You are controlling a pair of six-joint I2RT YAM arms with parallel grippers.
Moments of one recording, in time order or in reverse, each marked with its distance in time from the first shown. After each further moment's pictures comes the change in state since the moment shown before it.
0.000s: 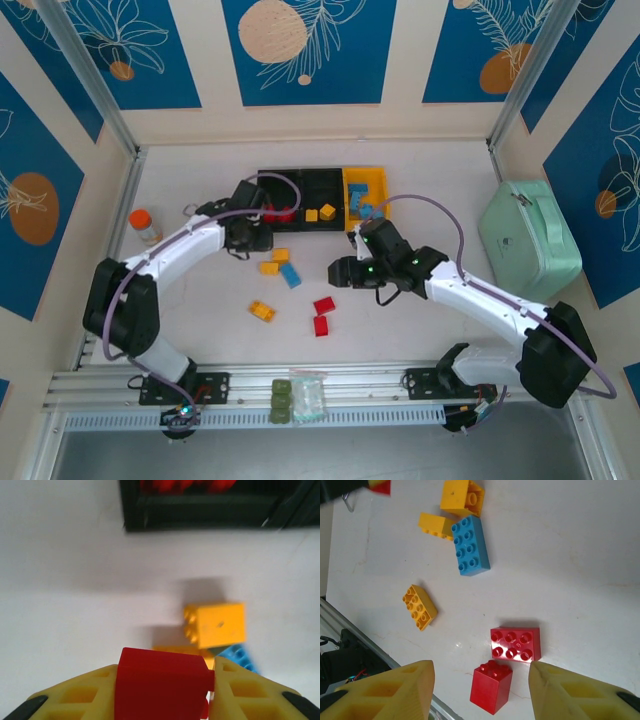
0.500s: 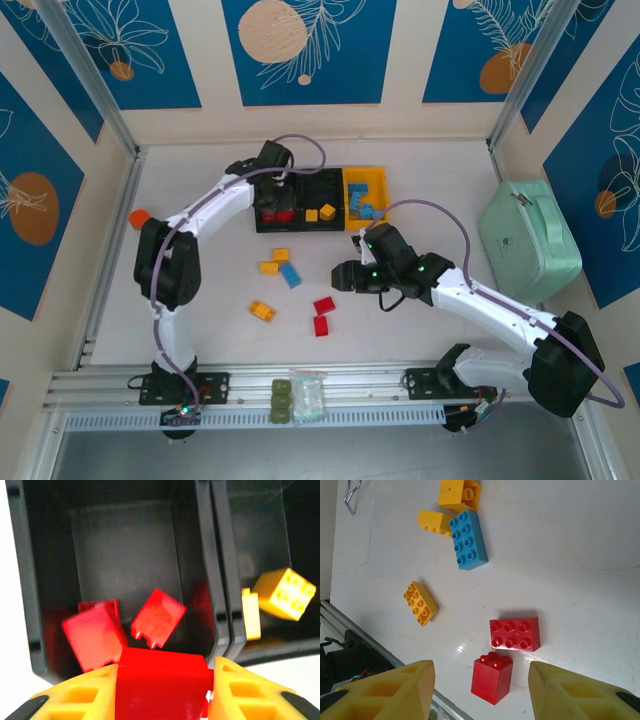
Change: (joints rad) left arm 0.001 0.391 0.520 -0.067 -0.024 0.100; right arm 0.011 -0.059 -0.037 -0.001 0.018 0.045
